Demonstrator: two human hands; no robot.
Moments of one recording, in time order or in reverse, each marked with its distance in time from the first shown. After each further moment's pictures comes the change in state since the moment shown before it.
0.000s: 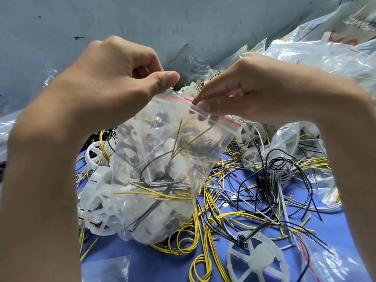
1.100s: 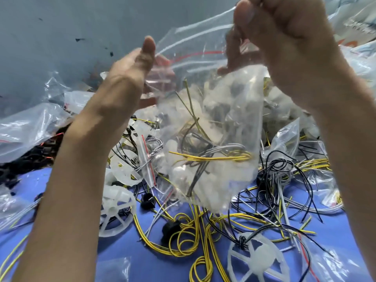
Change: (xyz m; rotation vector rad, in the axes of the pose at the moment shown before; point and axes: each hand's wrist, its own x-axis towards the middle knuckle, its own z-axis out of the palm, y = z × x) left_hand 0.016 -0.019 0.031 -0.735 -0.030 -0.285; right_hand 0.004 0.002 -0.007 0.456 0.509 -0.210
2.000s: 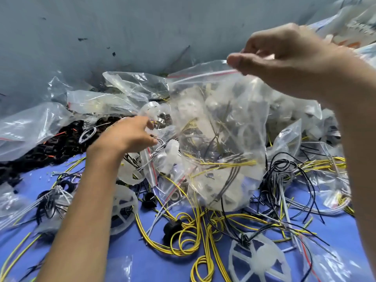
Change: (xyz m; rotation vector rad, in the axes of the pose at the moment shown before) left_hand 0.006 -0.068 -0.015 0.918 -0.315 -0.442; right_hand -0.002 0.012 -0.020 -0.634 -0.072 0.378
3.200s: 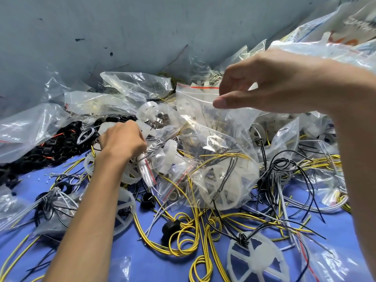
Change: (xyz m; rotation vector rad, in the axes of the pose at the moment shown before) left_hand 0.004 -0.005 0.021 0.206 0.325 -0.158; right_hand -0.008 -0.013 -0.002 -0.148 -0.355 -0.077
